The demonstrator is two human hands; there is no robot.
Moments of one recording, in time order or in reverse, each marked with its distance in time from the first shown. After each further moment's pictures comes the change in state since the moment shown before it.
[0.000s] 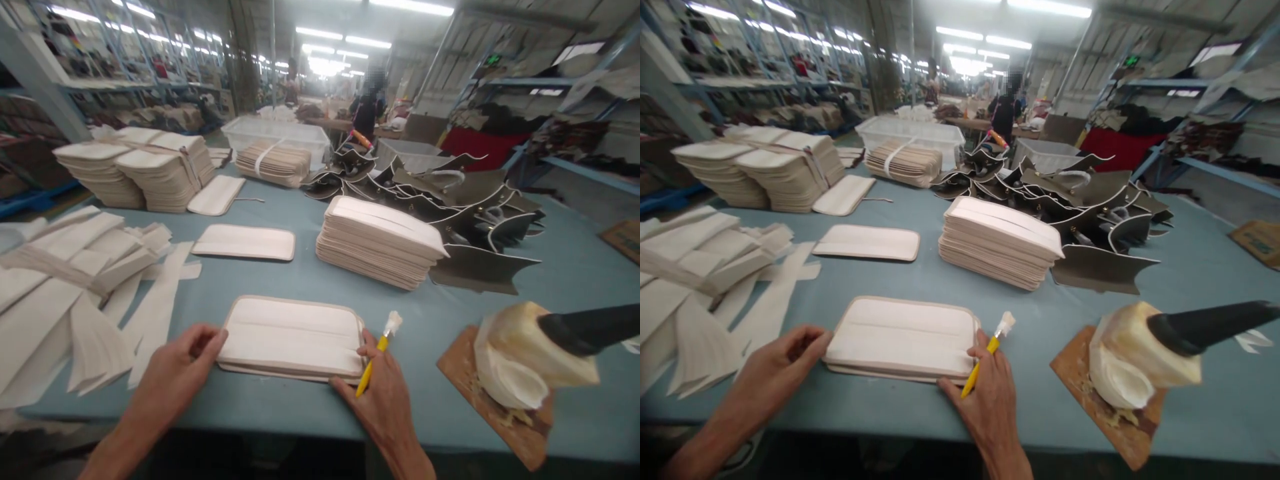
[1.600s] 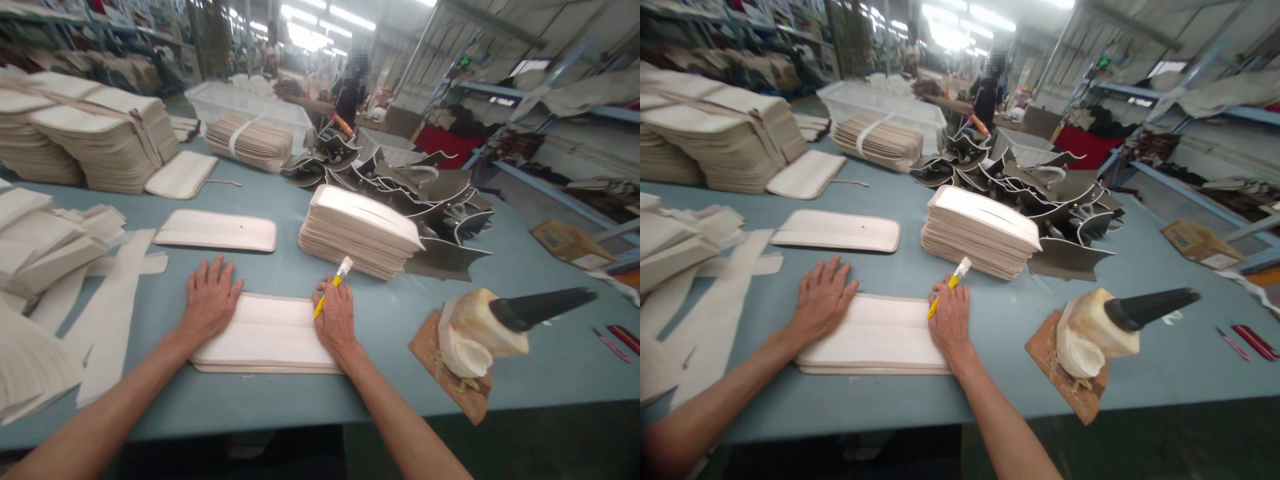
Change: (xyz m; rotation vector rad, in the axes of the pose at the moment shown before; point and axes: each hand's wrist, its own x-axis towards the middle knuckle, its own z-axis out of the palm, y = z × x) left_hand 0.117 0.001 0.073 0.542 0.199 0.432; right_hand 0.099 -0.002 0.062 -0.109 0.014 -0.103
